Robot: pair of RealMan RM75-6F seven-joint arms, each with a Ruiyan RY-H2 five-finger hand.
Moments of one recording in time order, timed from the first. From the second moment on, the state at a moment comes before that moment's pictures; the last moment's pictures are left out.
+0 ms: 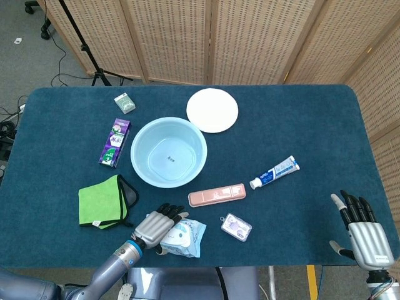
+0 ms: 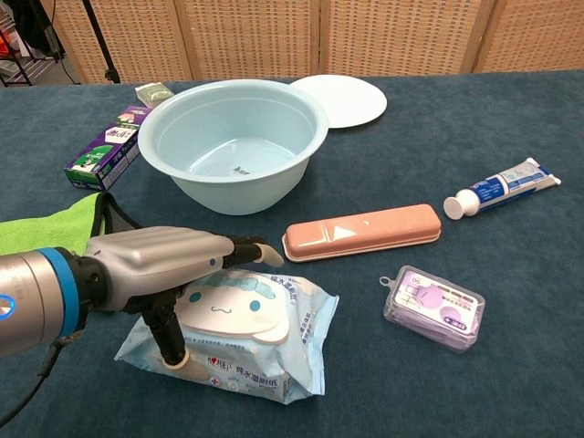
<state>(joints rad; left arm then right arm) -0.71 -1.59 -0.01 -1.95 0.85 0.99 0.75 0.02 -1.05 -0.02 -1.77 -1.59 1.49 -0.13</state>
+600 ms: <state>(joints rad) -0.73 -1.68 0.04 -1.93 0.83 1.11 0.80 0.01 -1.04 -0.02 -1.78 -1.60 1.51 -0.12</state>
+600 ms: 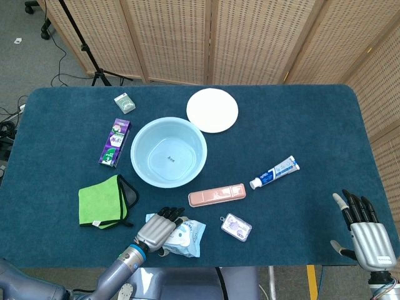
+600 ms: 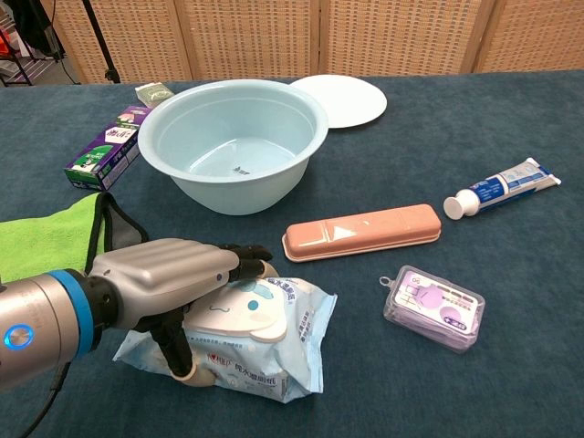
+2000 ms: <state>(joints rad) -0.64 -1.64 -0.09 -1.94 1.17 1.30 0.72 0.01 -1.04 -0.02 -1.78 -1.60 1.50 -0.14</state>
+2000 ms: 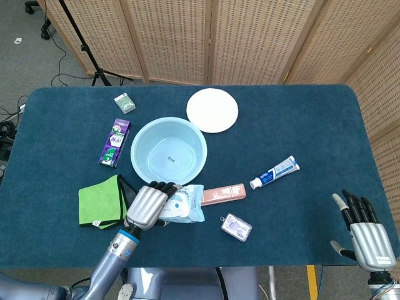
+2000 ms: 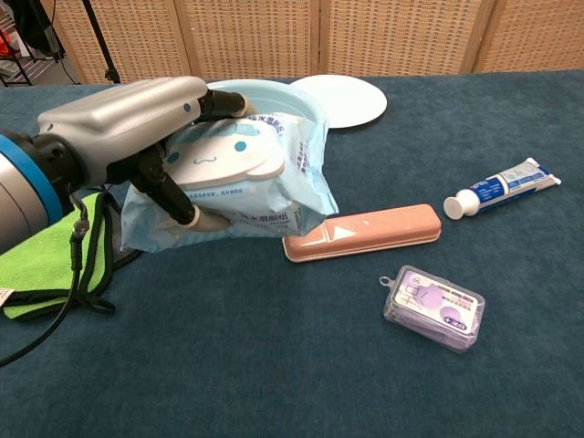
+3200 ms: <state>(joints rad) -0.84 -1.69 -0.36 -1.52 0.96 1.20 0.70 0.03 -1.06 -0.01 -1.77 -1.56 1.45 -0.13</state>
